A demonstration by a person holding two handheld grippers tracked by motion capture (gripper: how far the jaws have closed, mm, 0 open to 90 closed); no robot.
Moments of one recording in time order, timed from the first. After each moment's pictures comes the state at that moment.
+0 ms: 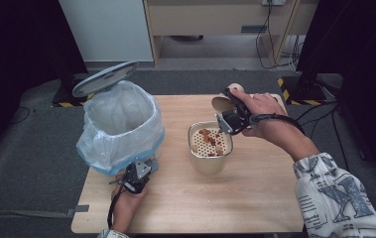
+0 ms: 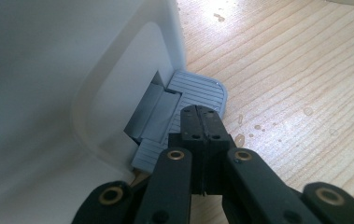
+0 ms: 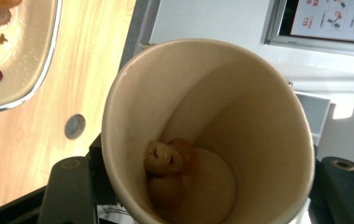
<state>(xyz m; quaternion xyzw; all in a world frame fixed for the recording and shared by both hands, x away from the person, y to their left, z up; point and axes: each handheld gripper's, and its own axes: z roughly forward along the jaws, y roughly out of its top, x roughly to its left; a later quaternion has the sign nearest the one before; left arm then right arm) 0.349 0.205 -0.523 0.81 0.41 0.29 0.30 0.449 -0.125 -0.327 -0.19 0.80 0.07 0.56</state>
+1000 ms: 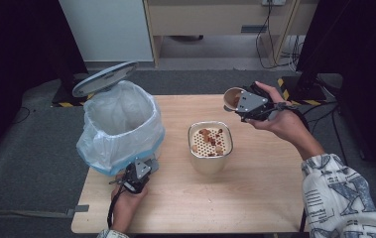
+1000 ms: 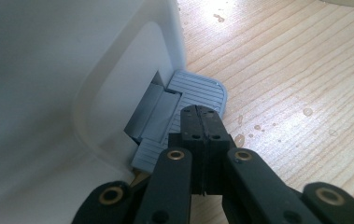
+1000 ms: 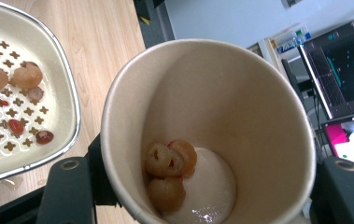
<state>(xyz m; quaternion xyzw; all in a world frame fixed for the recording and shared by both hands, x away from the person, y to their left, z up) 0.349 0.206 -0.523 0.81 0.41 0.29 0.30 0.477 -0.180 -0.323 0.01 0.85 0.28 0.44</state>
